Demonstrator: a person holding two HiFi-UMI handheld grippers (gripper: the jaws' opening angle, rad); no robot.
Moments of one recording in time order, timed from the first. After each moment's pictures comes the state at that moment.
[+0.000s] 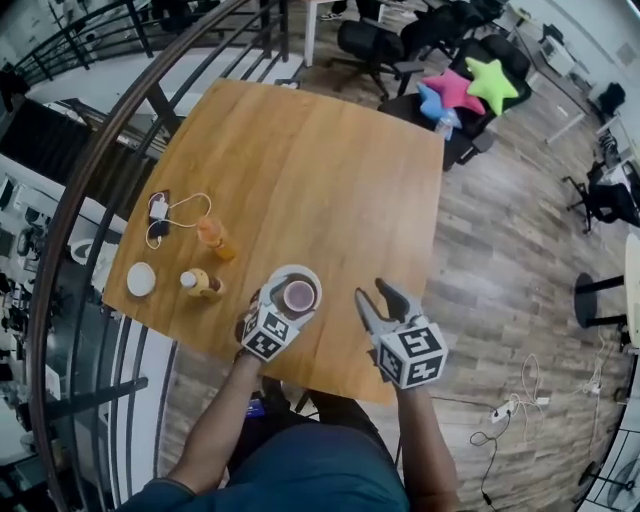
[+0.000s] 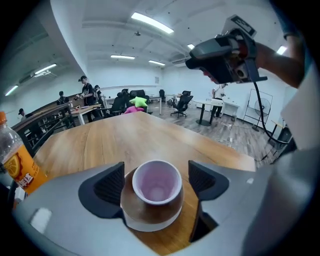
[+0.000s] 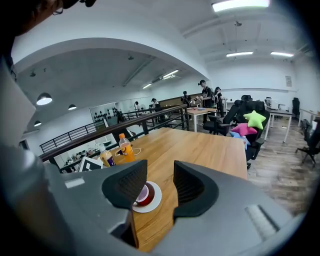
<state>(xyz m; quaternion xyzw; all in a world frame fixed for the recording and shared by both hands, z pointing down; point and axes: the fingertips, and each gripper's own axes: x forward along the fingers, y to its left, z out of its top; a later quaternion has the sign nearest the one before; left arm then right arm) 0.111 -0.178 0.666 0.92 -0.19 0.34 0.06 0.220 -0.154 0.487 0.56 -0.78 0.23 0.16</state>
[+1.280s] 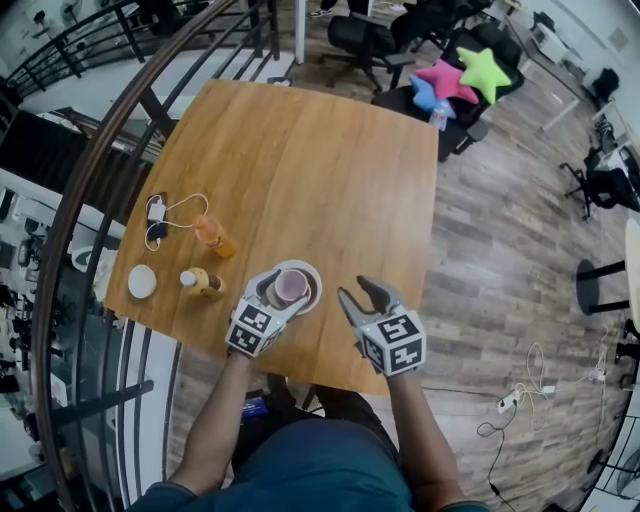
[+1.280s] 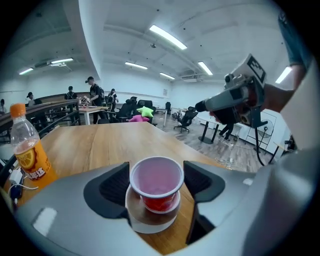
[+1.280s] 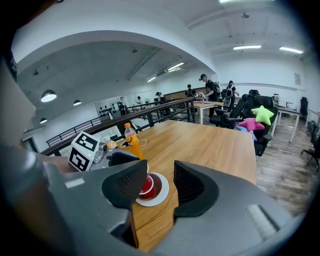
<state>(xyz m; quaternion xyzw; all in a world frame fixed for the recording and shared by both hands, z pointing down) 0.097 -0.195 0.620 0.93 -0.22 0.26 0.11 0.194 -0.155 0.524 0.52 -0.79 0.25 0.19</state>
